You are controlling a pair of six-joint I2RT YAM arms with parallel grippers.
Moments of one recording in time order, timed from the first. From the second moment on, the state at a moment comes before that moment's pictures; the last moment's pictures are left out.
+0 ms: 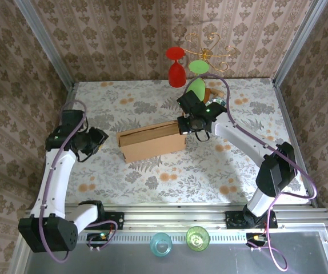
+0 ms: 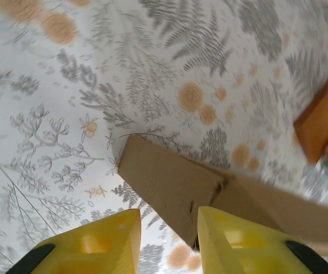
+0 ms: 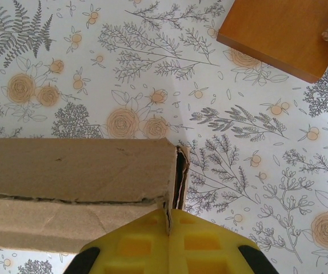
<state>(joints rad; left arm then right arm) -0.06 1.06 1.08 -1.01 0.25 -0.74 0.63 1.68 1.53 -0.88 0.13 0.40</state>
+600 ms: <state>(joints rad) -0.29 1.19 1.17 -1.03 0.10 -0.40 0.63 1.69 1.53 -0.88 0.13 0.40</state>
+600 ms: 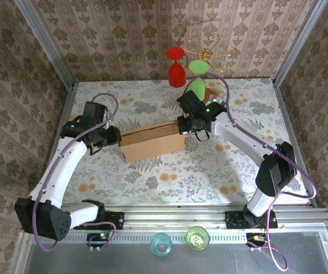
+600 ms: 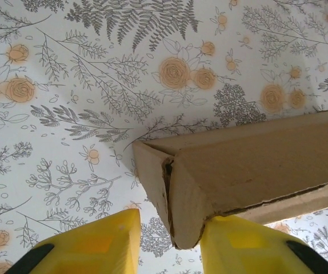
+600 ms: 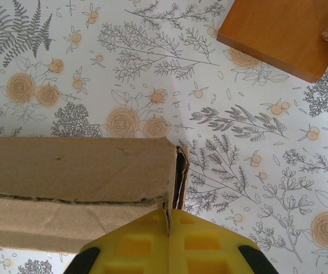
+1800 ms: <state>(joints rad) -0.35 1.15 1.06 -0.85 -0.01 -0.42 0.63 1.69 1.53 -0.88 0.13 0.40</state>
